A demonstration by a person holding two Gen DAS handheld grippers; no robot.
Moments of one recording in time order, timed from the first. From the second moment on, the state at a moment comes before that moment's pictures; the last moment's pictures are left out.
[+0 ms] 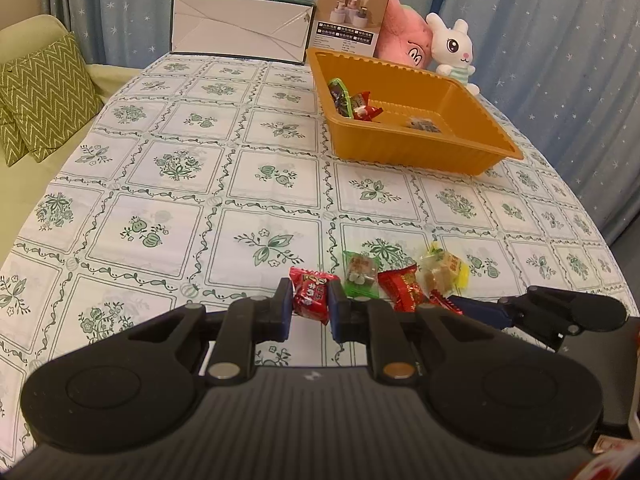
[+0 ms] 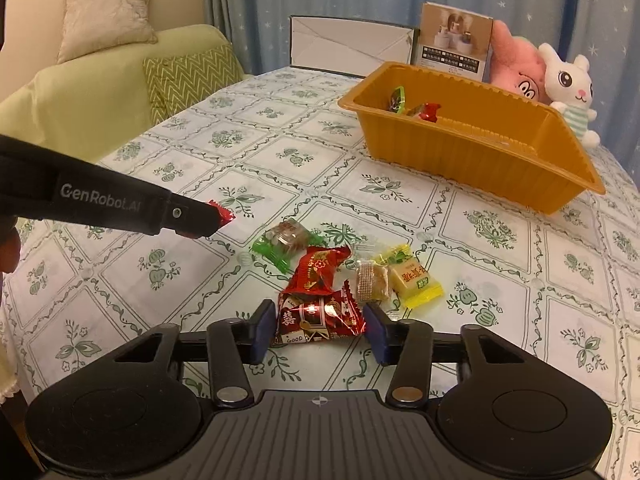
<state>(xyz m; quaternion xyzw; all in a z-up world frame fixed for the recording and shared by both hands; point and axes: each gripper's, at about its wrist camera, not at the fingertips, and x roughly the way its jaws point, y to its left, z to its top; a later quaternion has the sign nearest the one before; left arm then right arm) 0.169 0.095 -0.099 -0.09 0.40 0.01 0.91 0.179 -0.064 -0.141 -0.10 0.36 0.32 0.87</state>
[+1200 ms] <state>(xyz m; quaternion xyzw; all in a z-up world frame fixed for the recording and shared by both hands) 0.184 0.042 -0.063 -0.04 0.35 -0.06 0.93 0.198 -0.146 -0.085 0.01 0.34 0.21 0.92</state>
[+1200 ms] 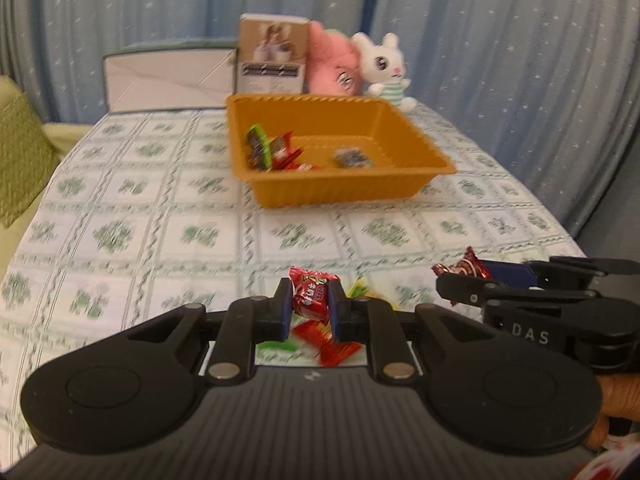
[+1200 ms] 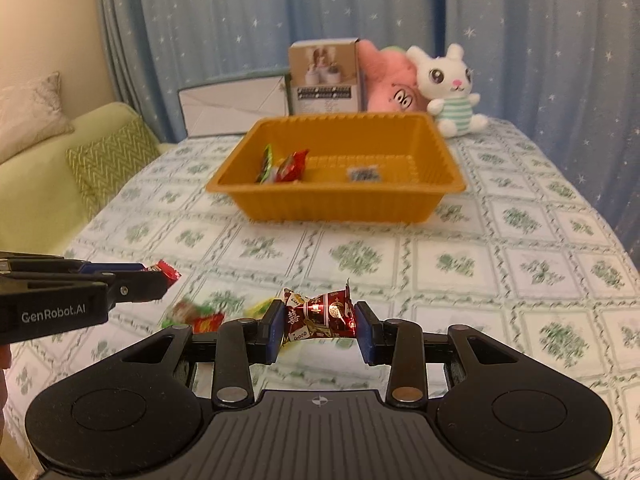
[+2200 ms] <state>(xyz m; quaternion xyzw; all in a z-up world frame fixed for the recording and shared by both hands) 0.324 0.018 -0.017 -0.04 0.31 -0.07 0.95 0.317 -0.189 -0.031 0.07 0.29 0.16 0.94</state>
